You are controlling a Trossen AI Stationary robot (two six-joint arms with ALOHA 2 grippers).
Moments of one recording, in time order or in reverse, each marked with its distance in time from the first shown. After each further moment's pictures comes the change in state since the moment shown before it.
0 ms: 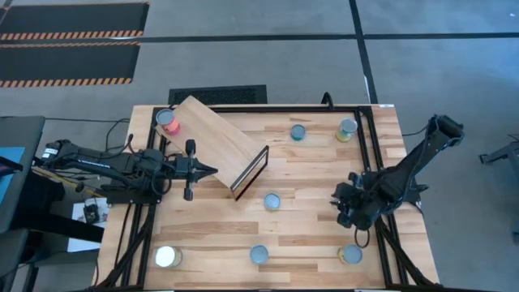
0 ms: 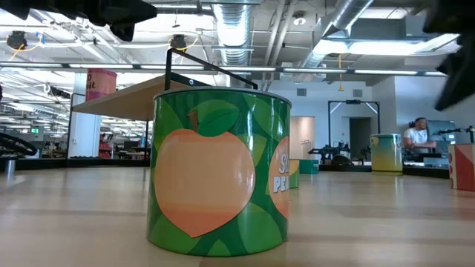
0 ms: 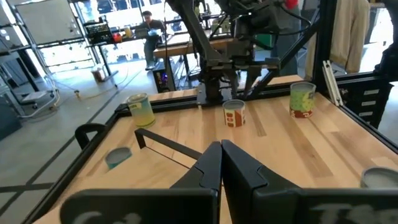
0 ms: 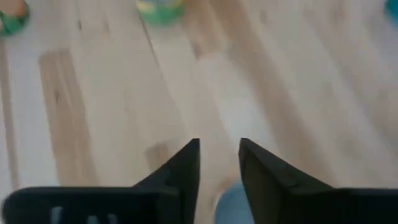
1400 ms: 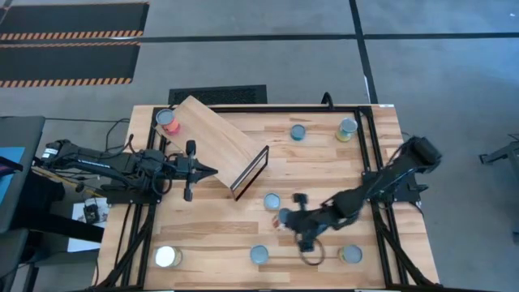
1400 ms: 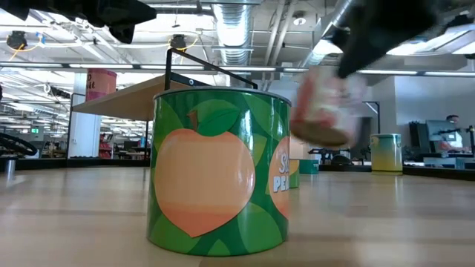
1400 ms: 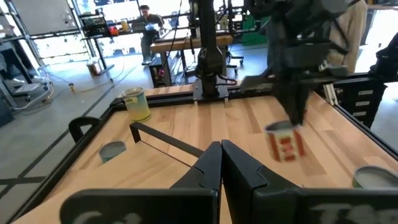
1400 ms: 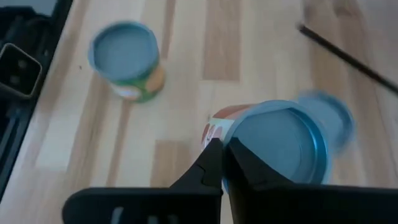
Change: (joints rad) left arm 0.000 0.000 0.002 -0.021 0.010 -0.031; right arm -0.237 0.578 0.416 0.523 -0.260 -0.740
